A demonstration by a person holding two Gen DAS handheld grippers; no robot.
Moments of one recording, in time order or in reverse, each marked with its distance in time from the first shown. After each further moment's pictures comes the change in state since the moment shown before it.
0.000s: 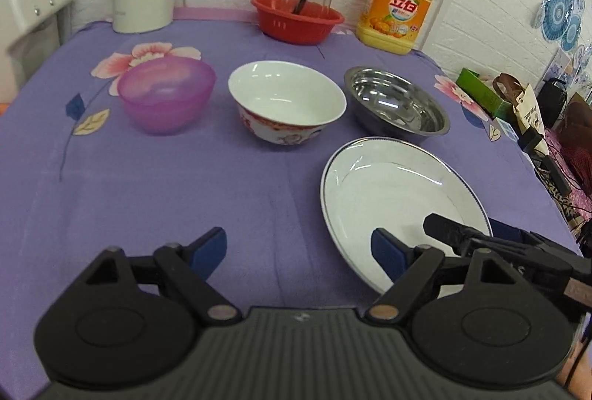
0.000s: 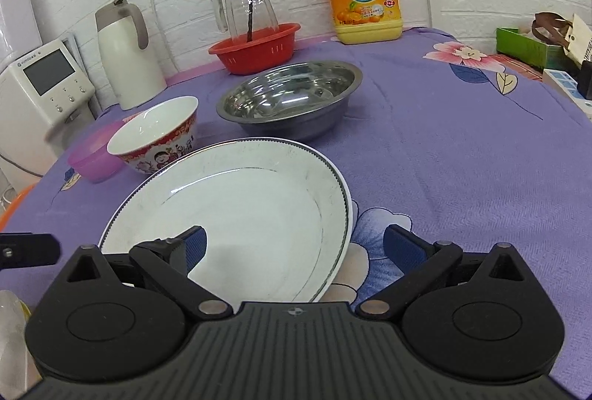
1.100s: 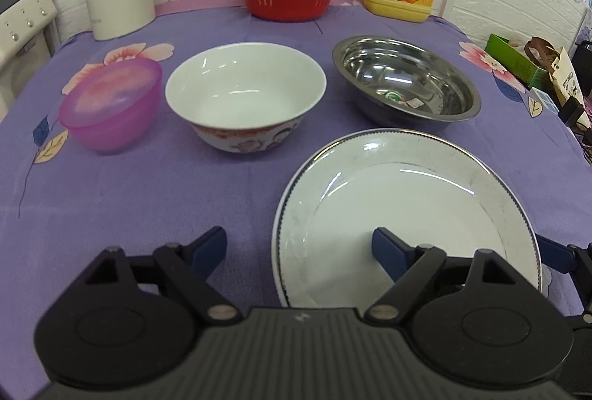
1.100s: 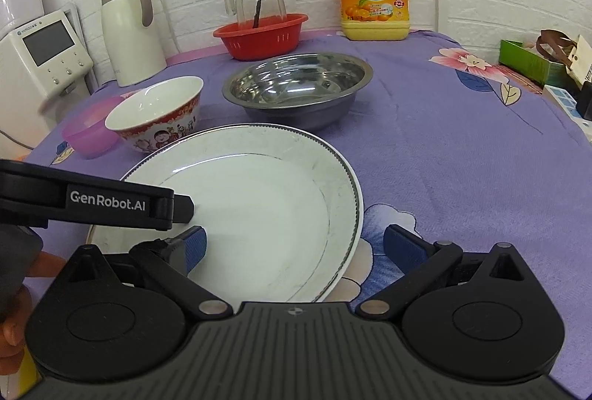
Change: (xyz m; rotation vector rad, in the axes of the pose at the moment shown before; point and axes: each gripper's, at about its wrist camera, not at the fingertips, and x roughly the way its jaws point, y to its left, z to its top) left arm 0.067 -0.045 0.016 0.077 0.052 0.144; right arm 0.006 0.019 -0.001 -0.120 0.052 -0.059
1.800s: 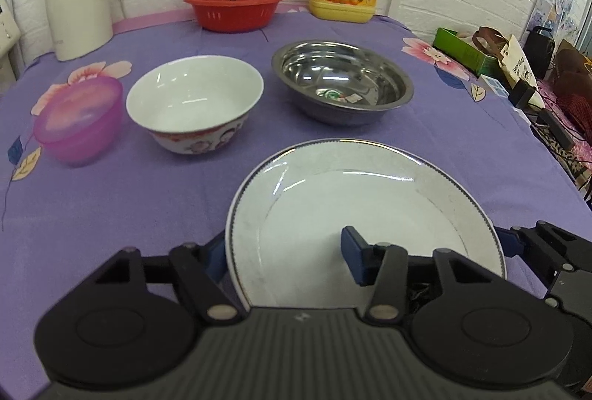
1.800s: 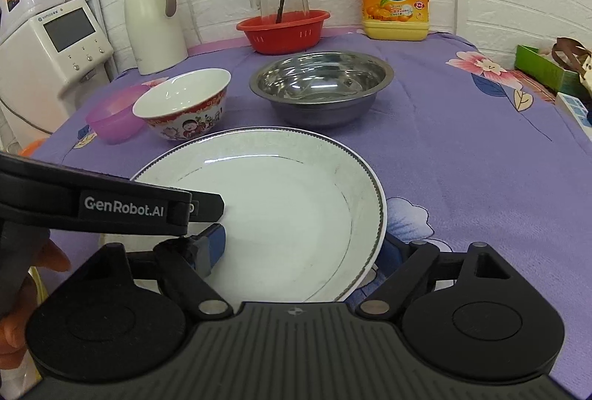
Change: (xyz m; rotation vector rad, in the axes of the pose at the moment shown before) left arm -0.031 -0.017 -0.013 0.099 -0.037 -0.122; right arm -0.023 0.011 -0.006 -0.031 0.005 0.034
